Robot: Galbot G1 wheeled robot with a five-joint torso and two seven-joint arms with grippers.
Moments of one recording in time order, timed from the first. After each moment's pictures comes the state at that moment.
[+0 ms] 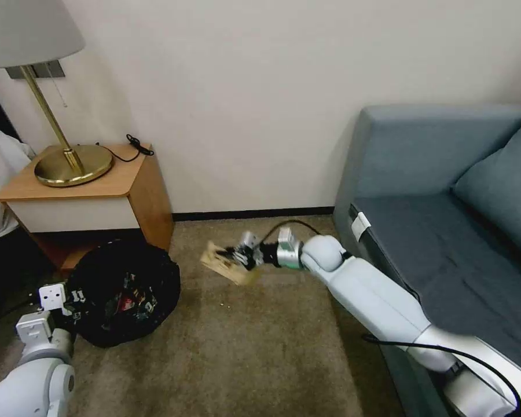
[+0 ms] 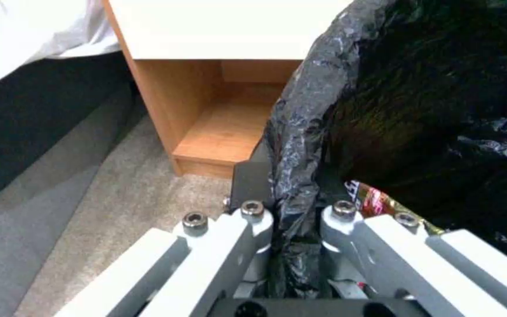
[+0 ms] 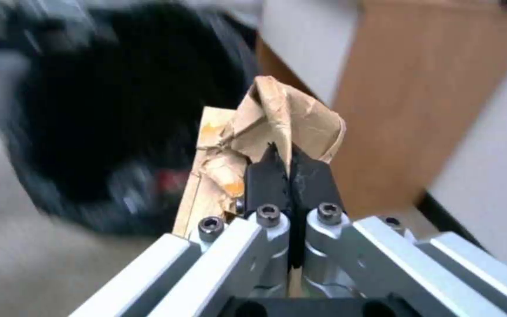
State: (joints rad) left arm 1.49 -1.38 -0.93 -2.03 -0.20 0.42 -0.07; right arm -0.41 1.21 -0.34 1.35 0.48 -0.12 -0.70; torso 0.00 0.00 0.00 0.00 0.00
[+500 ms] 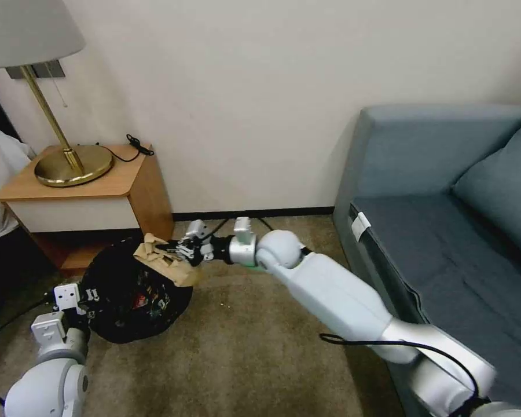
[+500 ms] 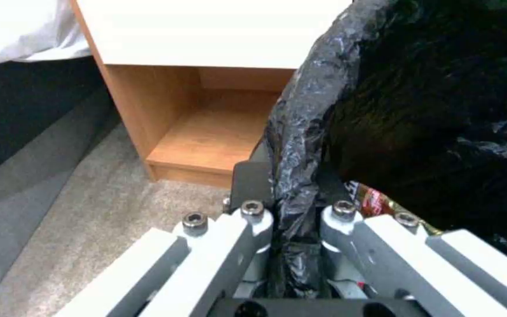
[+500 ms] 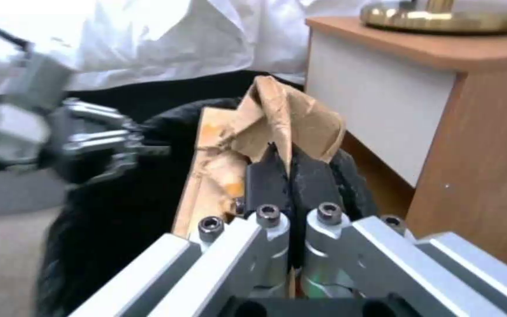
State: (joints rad) left arm 1.48 -1.42 -0.90 -2.05 -0.19 0.40 -0.05; right arm -0.38 1.42 -0.42 1.28 0.57 -0.14 -0.61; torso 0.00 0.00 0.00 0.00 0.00
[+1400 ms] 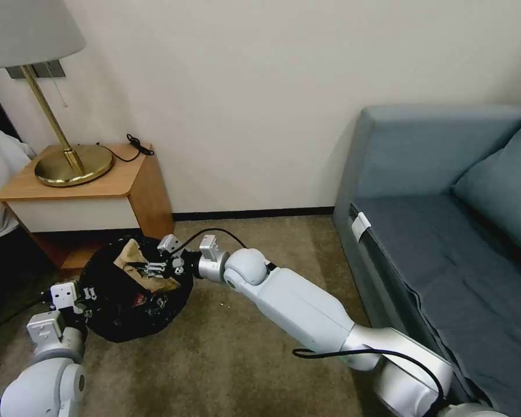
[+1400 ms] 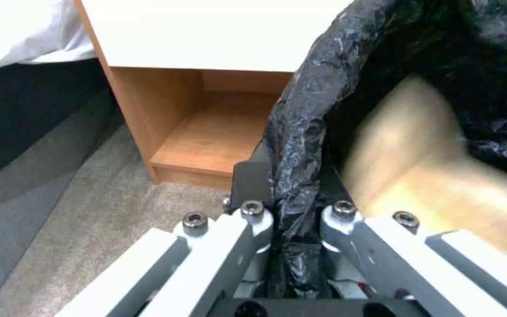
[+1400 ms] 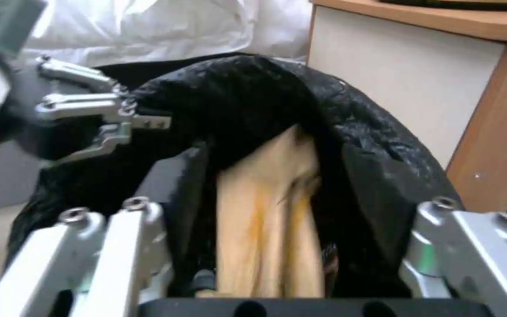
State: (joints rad) left arm 1.48 -1.40 -0.92 -2.05 -0.20 0.40 -0.05; right arm -0.42 1.47 -0.50 1.26 0.50 -0.09 -0.47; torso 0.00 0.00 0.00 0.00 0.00
